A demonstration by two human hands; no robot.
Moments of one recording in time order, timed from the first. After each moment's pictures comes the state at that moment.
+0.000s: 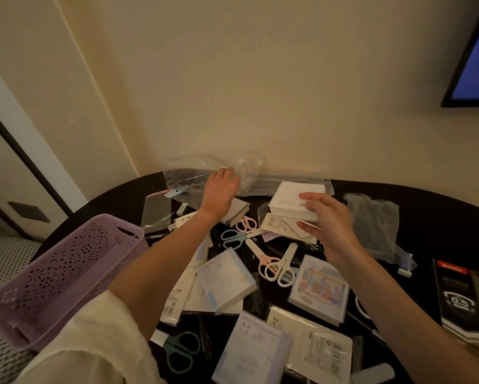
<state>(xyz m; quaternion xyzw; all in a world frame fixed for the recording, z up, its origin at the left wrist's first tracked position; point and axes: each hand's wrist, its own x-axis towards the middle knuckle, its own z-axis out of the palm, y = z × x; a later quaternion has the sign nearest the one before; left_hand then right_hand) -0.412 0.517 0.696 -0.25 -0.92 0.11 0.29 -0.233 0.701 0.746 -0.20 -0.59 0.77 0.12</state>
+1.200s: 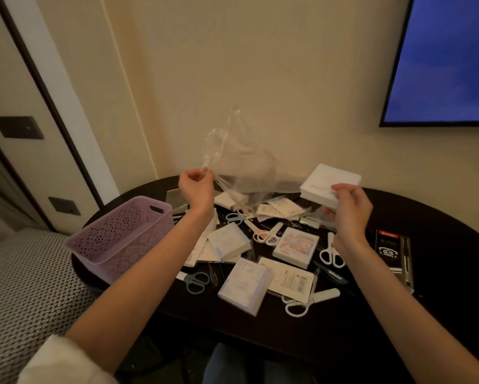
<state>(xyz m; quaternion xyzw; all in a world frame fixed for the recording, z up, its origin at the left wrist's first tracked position) -0.210 0.494 0.791 0.10 -0.62 -0.73 0.28 -0.092 0.712 0.783 -0.19 -0.54 0.75 0.33</state>
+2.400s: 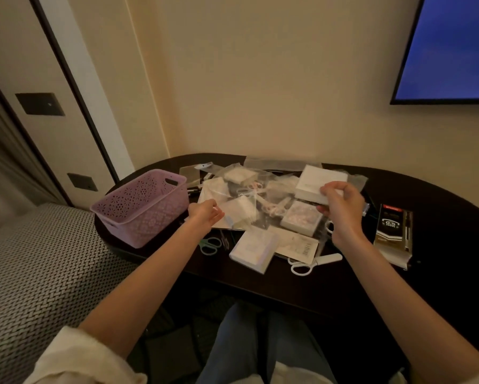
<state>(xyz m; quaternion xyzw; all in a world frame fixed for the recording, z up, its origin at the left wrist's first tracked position) -0.160 0.450 0.709 0.25 -0.59 -0.77 0.00 -0.050 0.687 0.751 -0.17 -0.59 0.75 0.26</state>
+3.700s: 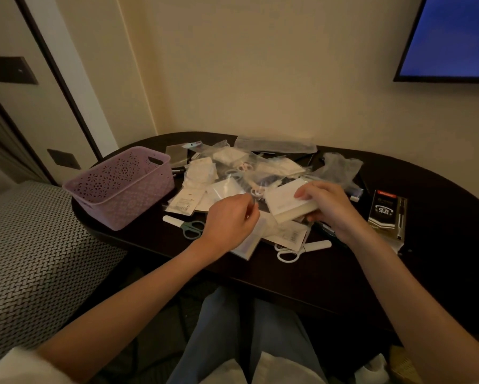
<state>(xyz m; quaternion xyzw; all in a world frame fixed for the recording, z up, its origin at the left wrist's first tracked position) -0.074 0.510 0.694 -0.24 -0.92 -0.21 0.24 -0.042 0.705 0.746 -0.11 -0.76 0.64 0.02</state>
